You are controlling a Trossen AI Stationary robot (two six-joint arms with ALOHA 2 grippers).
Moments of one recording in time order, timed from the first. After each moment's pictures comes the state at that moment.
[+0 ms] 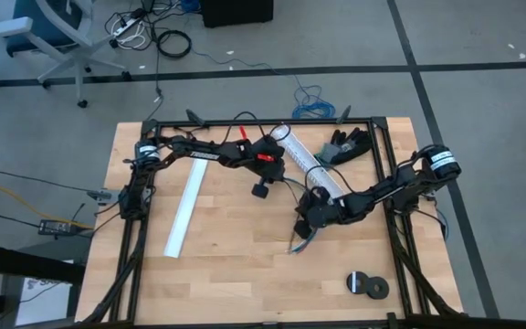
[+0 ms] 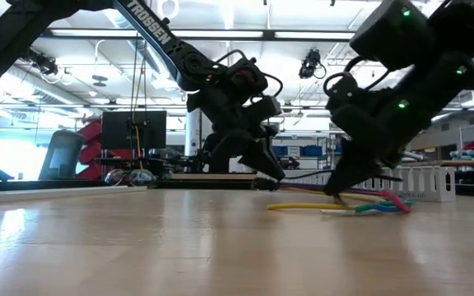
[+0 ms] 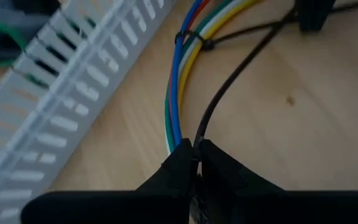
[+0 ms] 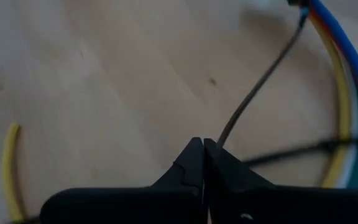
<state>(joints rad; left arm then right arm) 0.32 2.07 1.34 -0.10 0.28 0.70 0.27 1.62 0.59 0.17 0.49 0.69</state>
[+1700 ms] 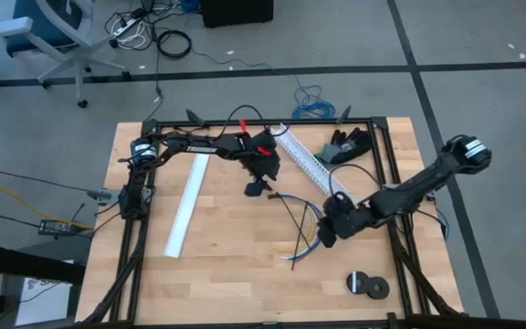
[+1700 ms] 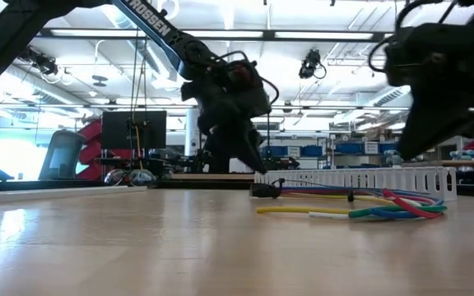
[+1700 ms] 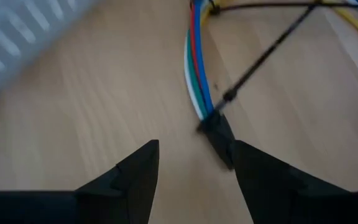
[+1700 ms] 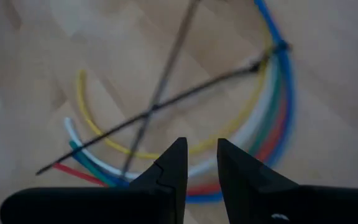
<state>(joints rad) 0.35 2.03 1.41 -0.41 0.46 0.52 0.47 1.24 0.58 -0.31 0.39 1.13</state>
